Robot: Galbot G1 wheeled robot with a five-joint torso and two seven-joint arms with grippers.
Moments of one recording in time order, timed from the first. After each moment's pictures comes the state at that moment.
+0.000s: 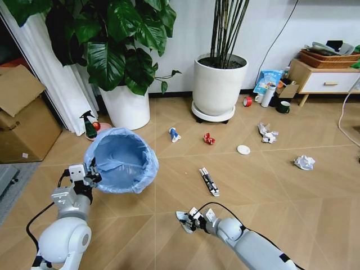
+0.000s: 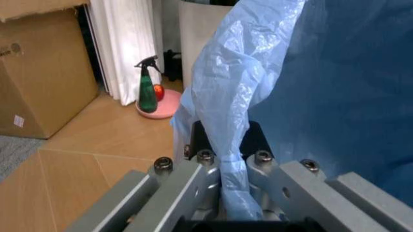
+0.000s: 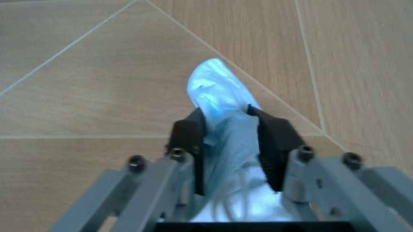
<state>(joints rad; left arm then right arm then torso) 1.41 -1.22 -0.63 -2.15 -0.43 0.35 -0.27 -0.91 1.18 -0.23 1.15 0.25 -0.16 -0.35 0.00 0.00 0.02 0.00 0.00</state>
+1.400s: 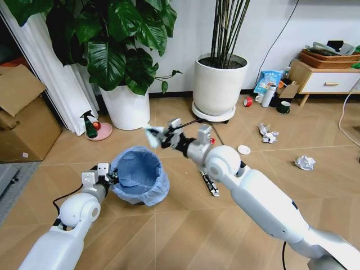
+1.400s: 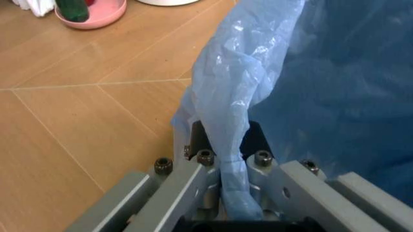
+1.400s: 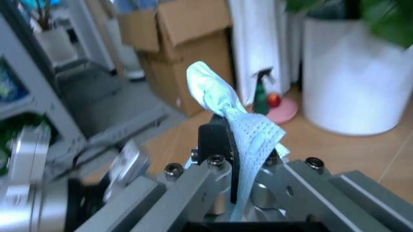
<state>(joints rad) 1.14 -1.03 -0.40 -1.84 -0.65 0.61 -0.25 -0.53 1.14 -0.28 1.80 0.86 -0.41 -0.09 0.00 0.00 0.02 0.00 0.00</state>
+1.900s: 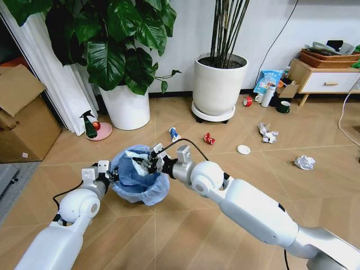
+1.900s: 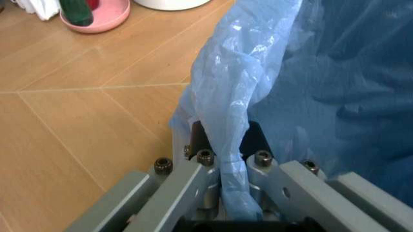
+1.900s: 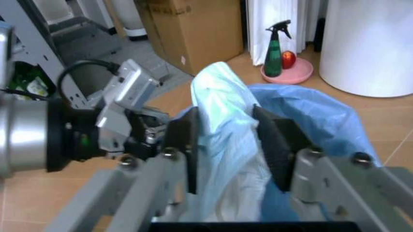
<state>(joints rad) 1.13 -1.02 -0.41 -1.86 -0.68 0.62 -0.27 -0.52 1.16 -0.39 1.74 0.81 -0.42 -0.05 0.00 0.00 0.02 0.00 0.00</state>
